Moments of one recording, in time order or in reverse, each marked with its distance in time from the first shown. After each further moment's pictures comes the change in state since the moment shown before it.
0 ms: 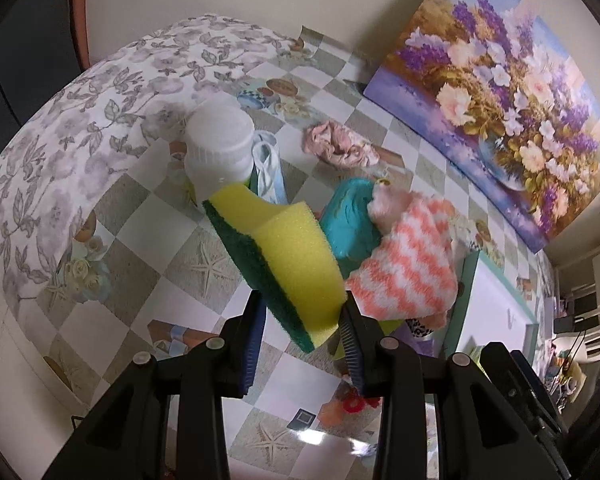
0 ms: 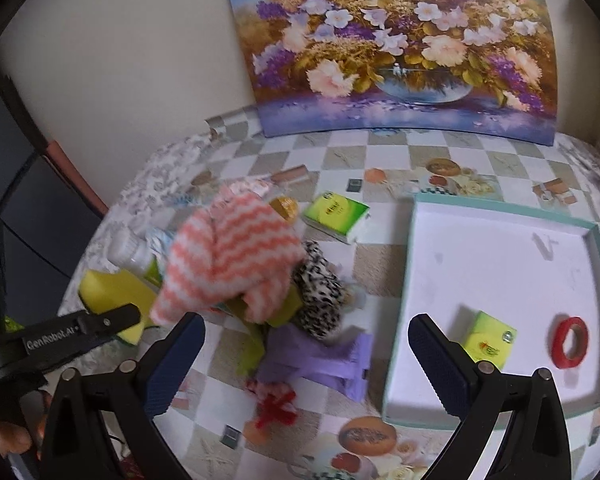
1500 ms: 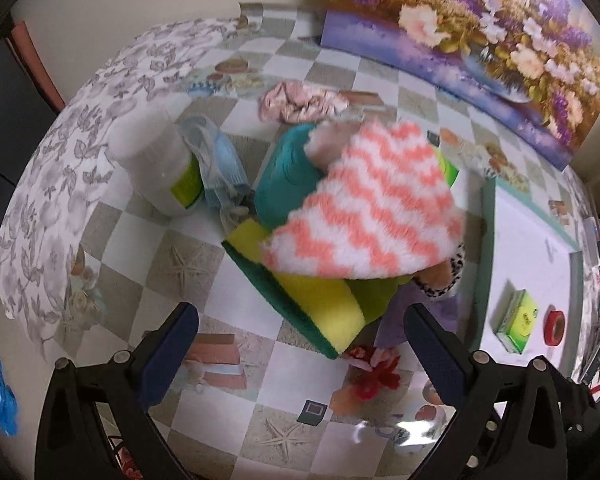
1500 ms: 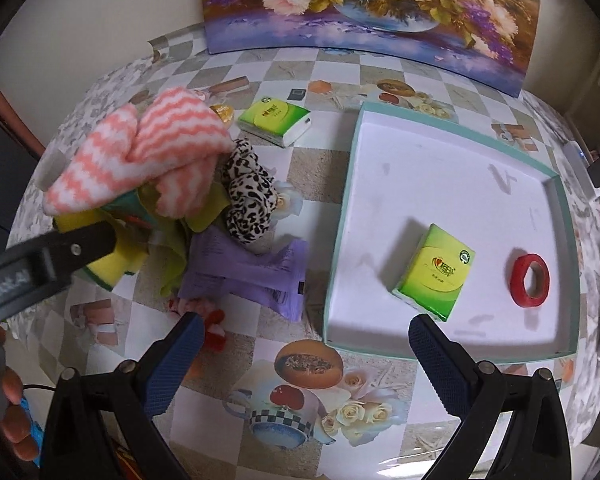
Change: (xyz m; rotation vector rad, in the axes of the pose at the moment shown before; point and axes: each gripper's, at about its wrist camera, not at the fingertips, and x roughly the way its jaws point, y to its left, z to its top) left arm 0.036 -0.057 -0.015 0.257 0.112 0.157; right arm 0.019 -0.016 -0.036 -0.023 0.261 -0.256
